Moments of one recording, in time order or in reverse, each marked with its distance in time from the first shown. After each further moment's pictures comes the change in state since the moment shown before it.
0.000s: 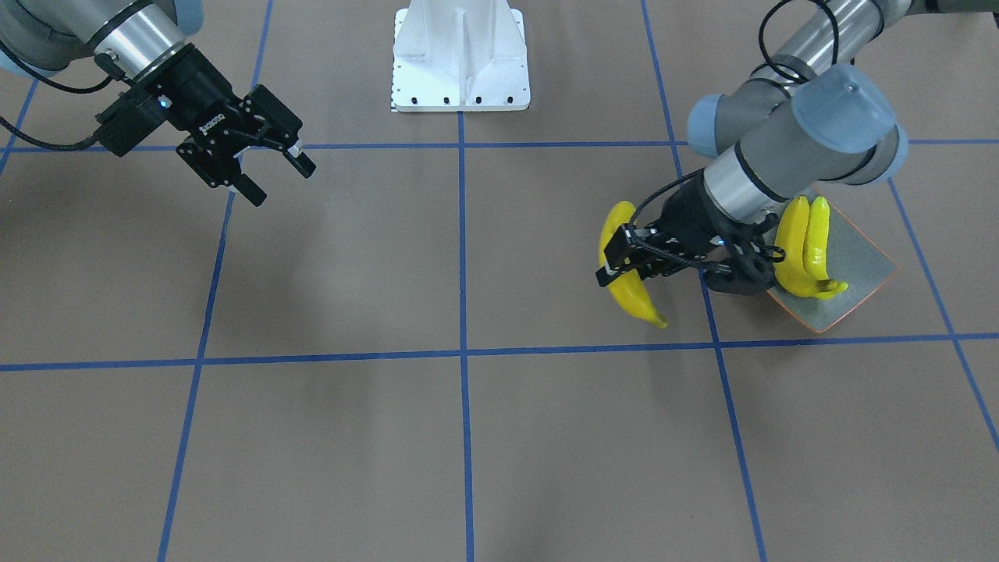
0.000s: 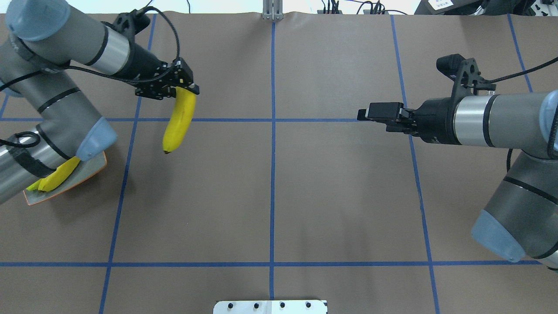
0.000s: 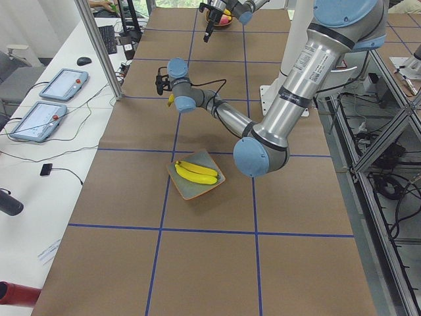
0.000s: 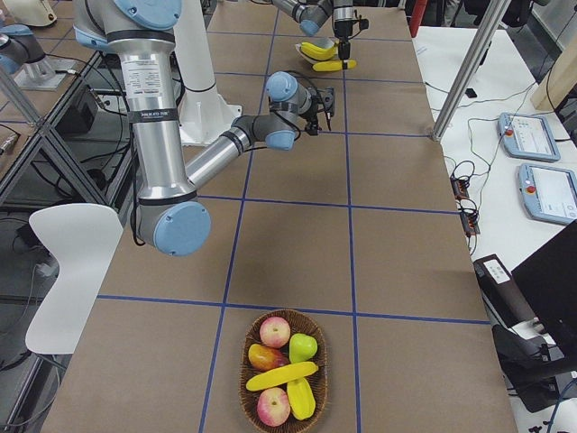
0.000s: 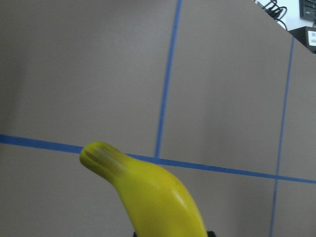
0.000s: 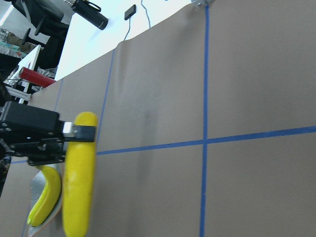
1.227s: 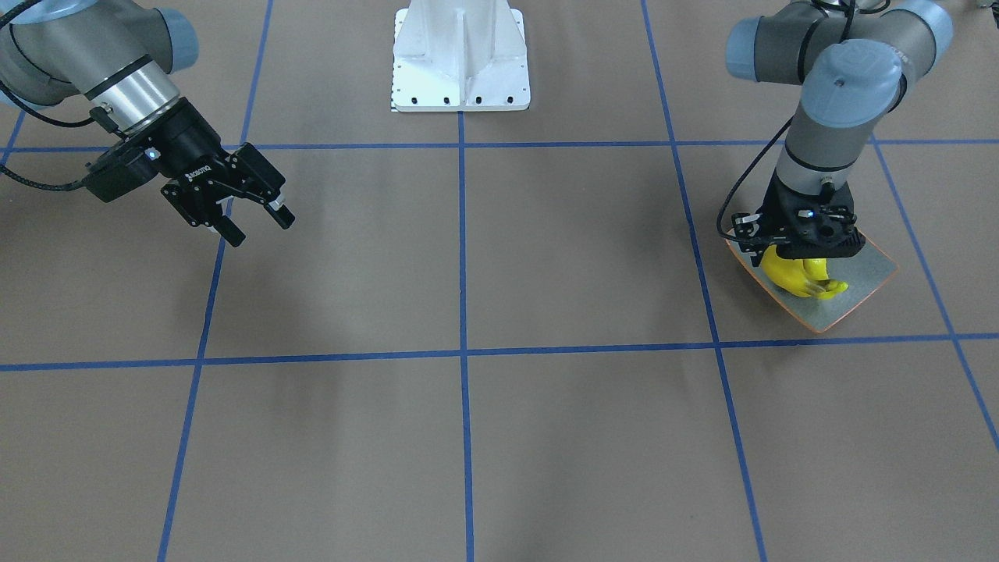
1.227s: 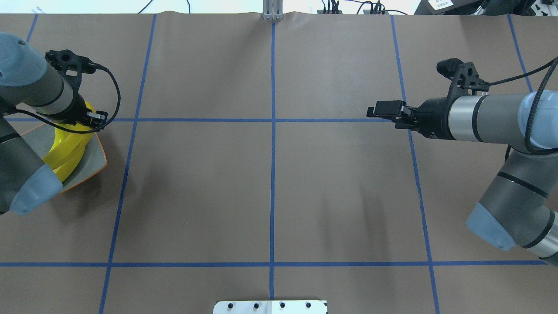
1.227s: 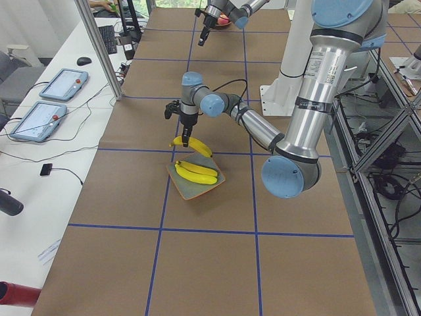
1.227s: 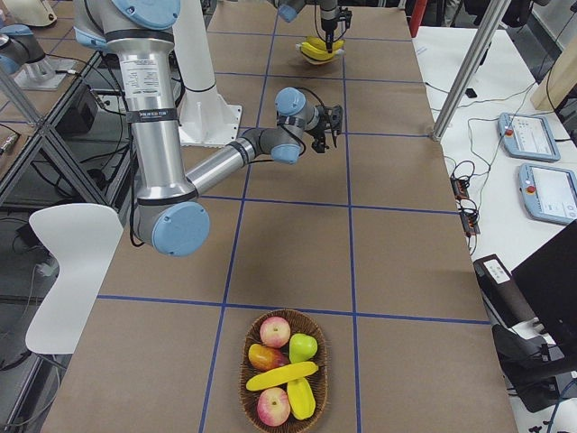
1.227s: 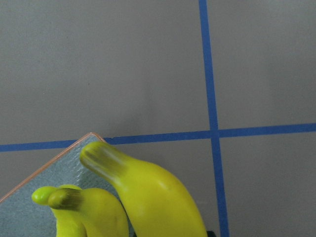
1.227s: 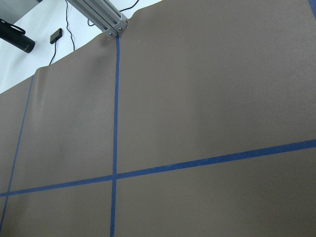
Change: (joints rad) left arm 0.063 0.218 -0.305 0.731 0.406 0.579; right arm 0.008 0.005 -0.095 0.024 -0.031 -0.002
